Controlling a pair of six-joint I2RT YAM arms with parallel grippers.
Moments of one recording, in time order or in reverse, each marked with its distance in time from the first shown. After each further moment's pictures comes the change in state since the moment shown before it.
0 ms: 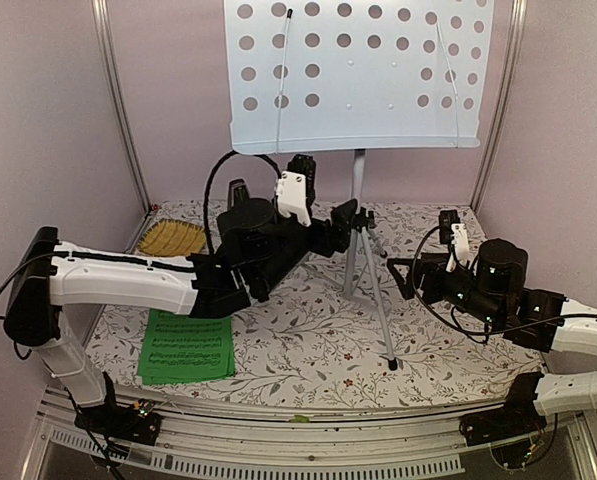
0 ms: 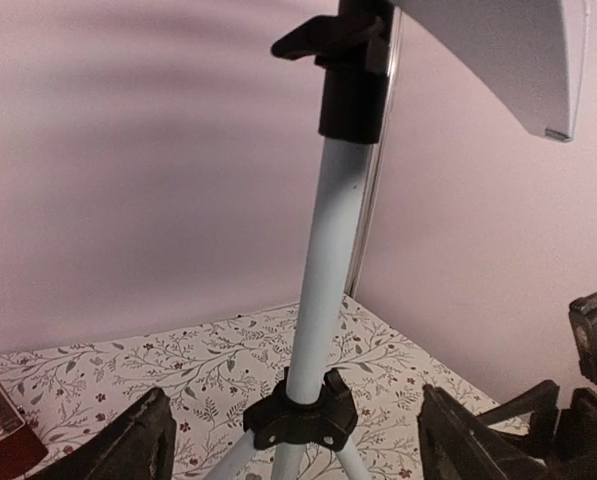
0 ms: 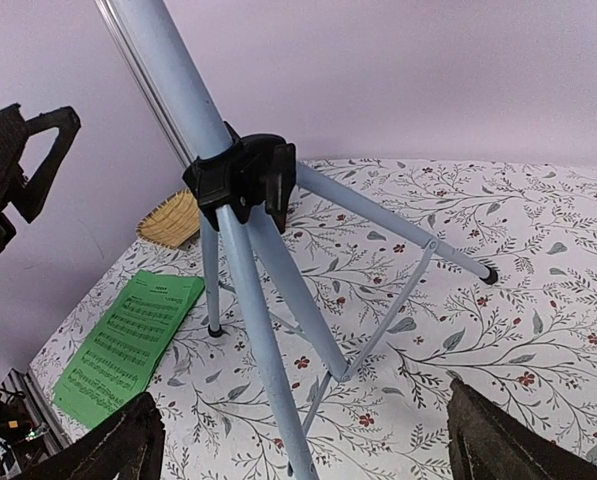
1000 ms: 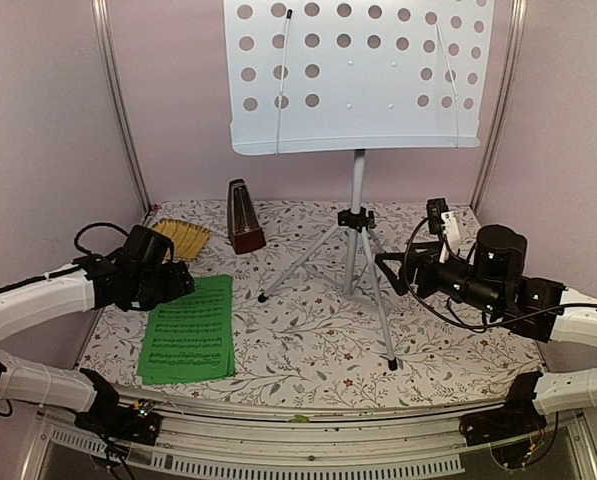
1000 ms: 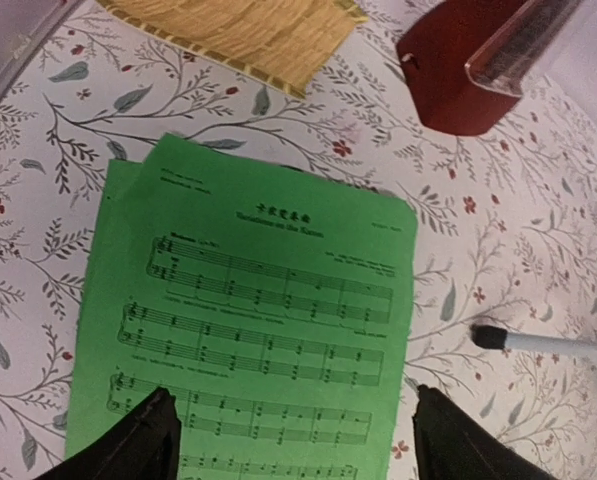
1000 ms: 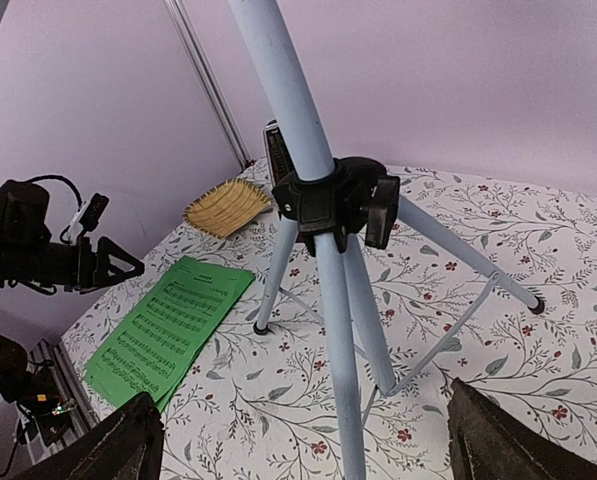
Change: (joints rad) left arm 0.590 -0.569 -0.505 -1.078 0.227 -0.738; right arm 0.000 0.051 0.088 -0.003 -0.125 -0.068
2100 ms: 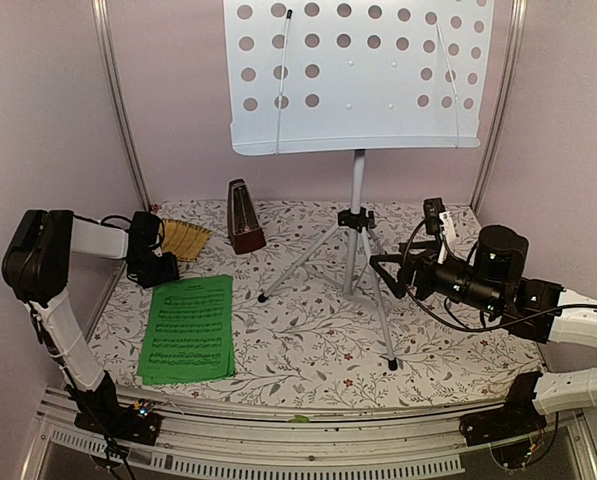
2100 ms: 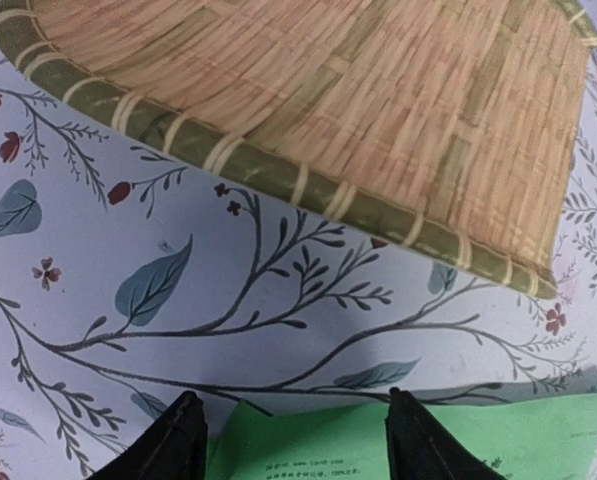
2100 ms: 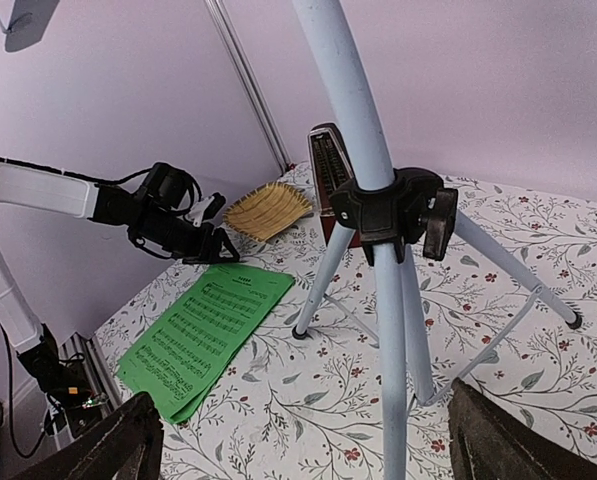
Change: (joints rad) left arm 0.489 0.675 0.279 0.216 0.254 0.456; right arm 0.000 0.014 -0.010 0.068 -0.105 0.006
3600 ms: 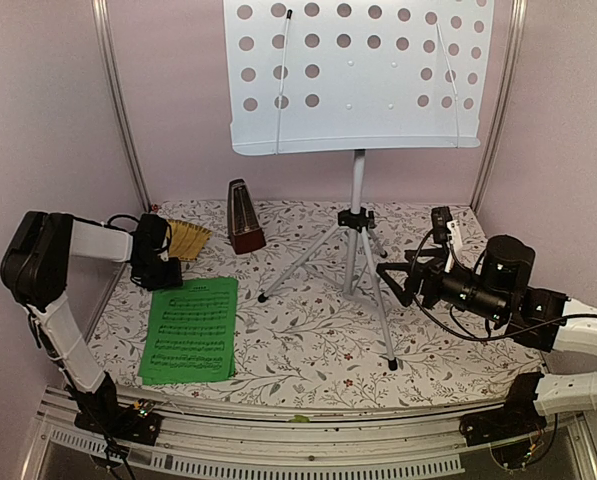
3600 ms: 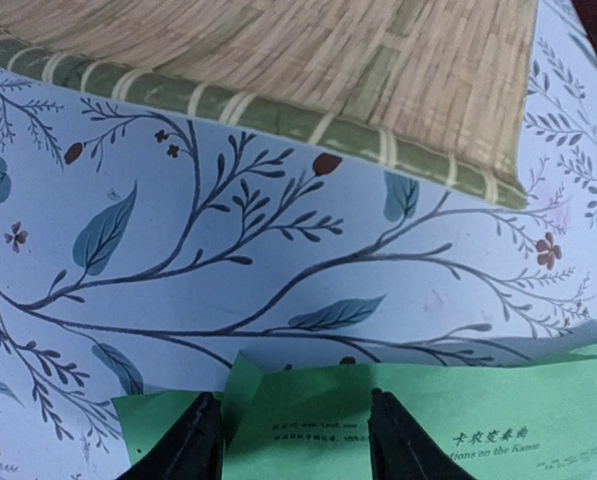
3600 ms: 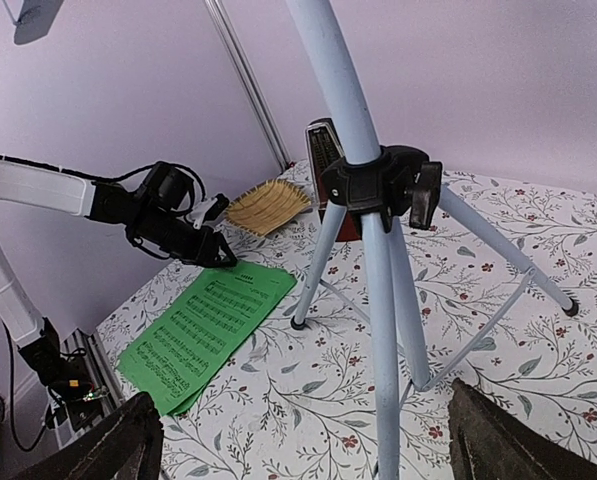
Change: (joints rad) left arm -0.064 -0.035 -0.028 -0.037 -0.028 0.044; right arm 0.000 -0.071 -0.068 0.003 0.002 0.005
